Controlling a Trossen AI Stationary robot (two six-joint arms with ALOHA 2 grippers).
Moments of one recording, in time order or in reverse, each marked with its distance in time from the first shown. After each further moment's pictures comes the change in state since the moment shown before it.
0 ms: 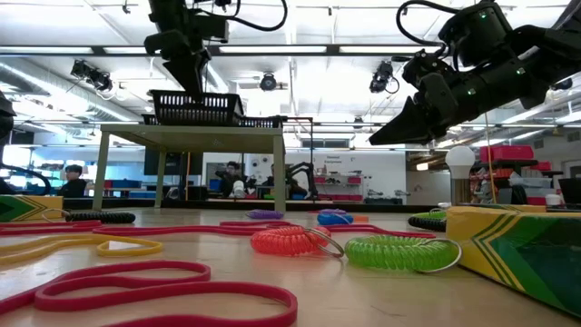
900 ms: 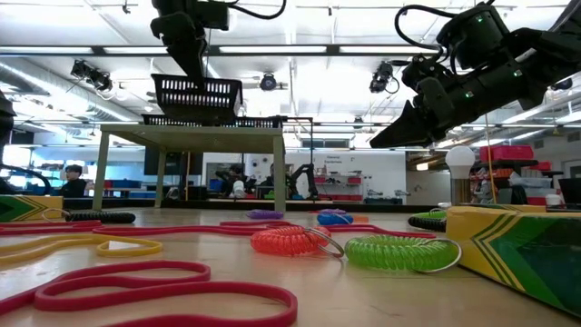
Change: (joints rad) left arm 0.002 0.010 0.101 -0.073 0.026 -0.066; right arm -0.021 0.000 0.000 -0.016 0.000 0.013
